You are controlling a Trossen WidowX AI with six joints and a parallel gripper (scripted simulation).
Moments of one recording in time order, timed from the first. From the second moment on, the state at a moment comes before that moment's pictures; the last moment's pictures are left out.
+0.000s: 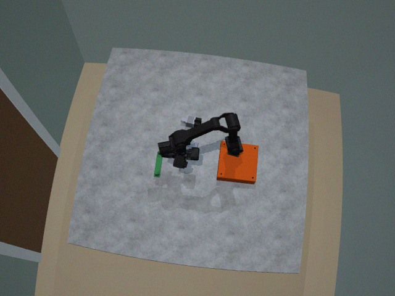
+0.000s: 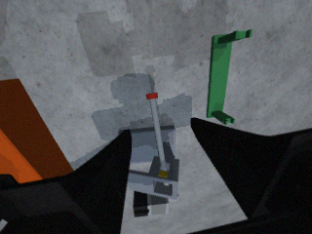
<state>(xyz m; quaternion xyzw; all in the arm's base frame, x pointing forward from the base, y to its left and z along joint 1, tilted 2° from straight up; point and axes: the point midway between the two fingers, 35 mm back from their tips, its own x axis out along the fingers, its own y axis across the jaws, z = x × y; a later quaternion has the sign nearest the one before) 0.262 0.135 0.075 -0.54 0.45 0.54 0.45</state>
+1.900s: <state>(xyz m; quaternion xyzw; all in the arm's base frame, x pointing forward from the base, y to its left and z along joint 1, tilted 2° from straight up) 0.260 0.136 0.014 -0.54 0.46 0.54 0.45</state>
